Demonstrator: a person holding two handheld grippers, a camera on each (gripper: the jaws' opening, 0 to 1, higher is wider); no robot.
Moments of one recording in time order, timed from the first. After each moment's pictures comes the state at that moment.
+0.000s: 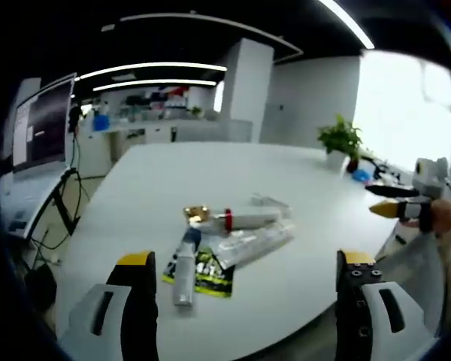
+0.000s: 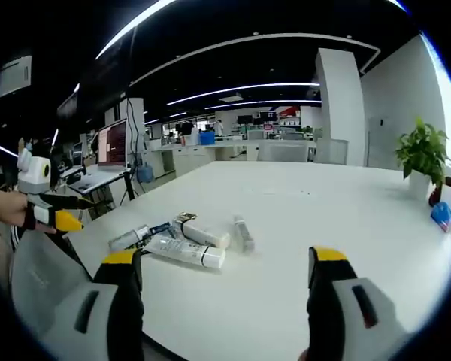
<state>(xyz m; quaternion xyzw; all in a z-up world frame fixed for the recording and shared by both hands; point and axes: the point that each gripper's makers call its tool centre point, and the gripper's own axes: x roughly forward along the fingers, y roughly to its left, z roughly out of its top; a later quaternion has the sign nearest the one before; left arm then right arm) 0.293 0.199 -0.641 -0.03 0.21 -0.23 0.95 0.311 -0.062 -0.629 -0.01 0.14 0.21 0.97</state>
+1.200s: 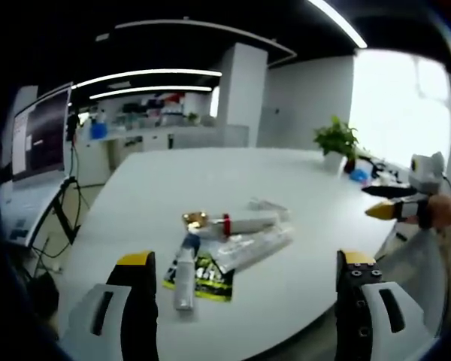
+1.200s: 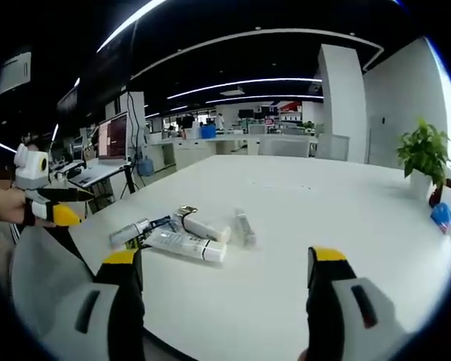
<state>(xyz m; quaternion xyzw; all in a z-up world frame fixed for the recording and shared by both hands) 0.291 0.197 -0.636 -0.02 0.19 -0.23 0.95 0.308 -0.059 -0.636 -0.02 0.16 0.21 0.96</state>
